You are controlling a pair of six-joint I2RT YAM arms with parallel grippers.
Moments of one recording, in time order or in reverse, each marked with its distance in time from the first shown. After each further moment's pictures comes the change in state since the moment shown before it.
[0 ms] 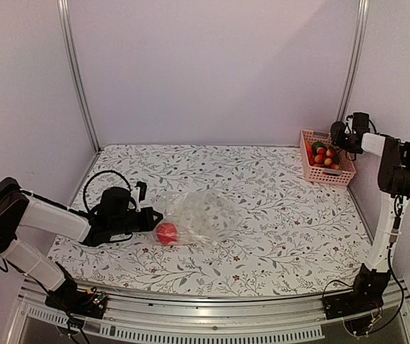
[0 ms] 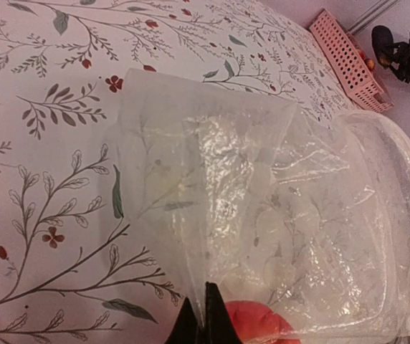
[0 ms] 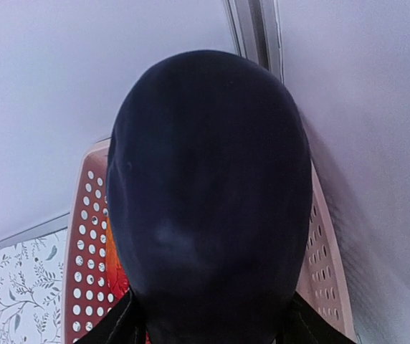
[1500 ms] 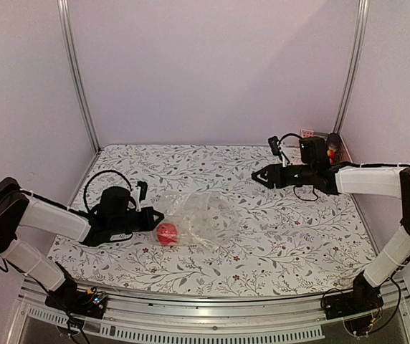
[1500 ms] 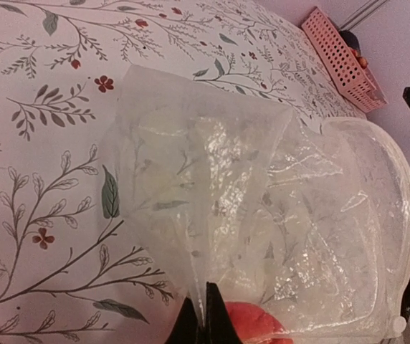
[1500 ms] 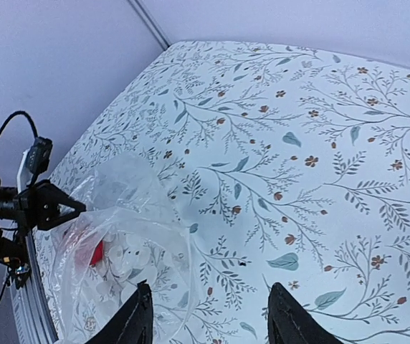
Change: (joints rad) left arm 0.002 0.000 0.000 0.010 0.035 0.000; right arm 0.632 -0.593 -0.807 0.274 -0.408 0.017
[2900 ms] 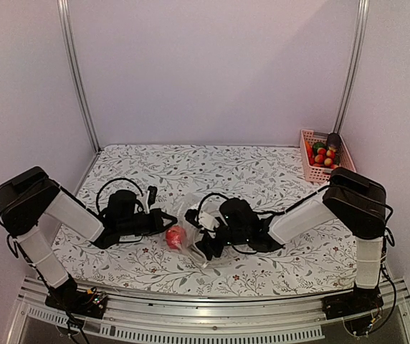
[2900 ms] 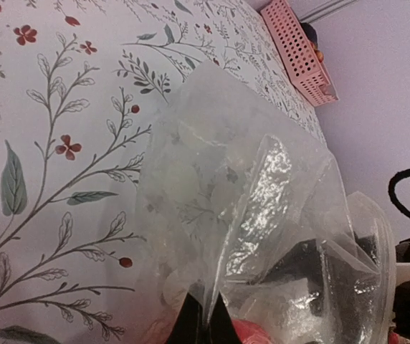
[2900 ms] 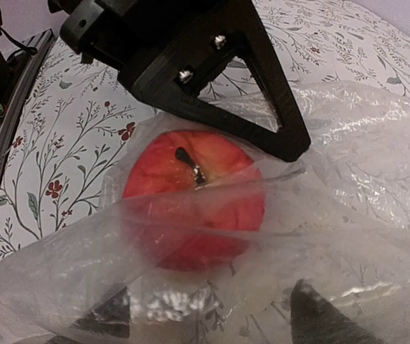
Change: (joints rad) left arm 0.002 0.220 0.015 0.285 0.212 -0.170; right arm 0.630 0.434 0.026 0.371 0.299 -0.340
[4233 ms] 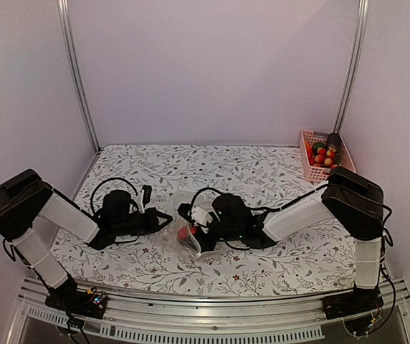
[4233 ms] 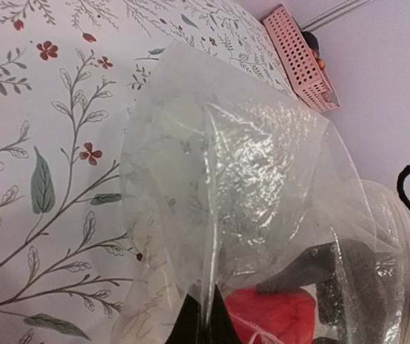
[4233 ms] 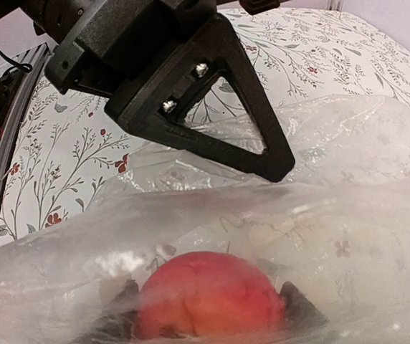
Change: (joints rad) left arm 0.021 -0.043 -0.037 0.012 -0.012 0.006; right arm 0.017 0.033 0.105 -0.038 0.014 0.013
